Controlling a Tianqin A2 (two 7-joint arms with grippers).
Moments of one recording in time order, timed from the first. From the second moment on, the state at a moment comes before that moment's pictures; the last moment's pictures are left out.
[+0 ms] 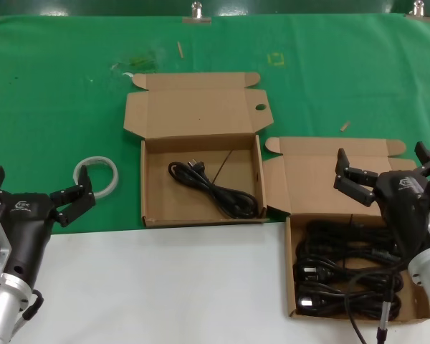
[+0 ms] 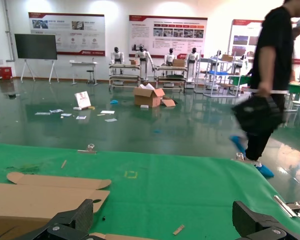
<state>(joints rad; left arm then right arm) 0.00 -0.30 1.60 -1.60 -1.80 0.00 0.00 0.02 0.26 -1.63 1.59 1.83 0.02 -0.04</state>
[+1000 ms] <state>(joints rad) 0.00 -0.30 1.60 -1.60 -1.80 0.00 0.00 0.02 0.26 -1.63 1.59 1.83 0.02 -0.04</state>
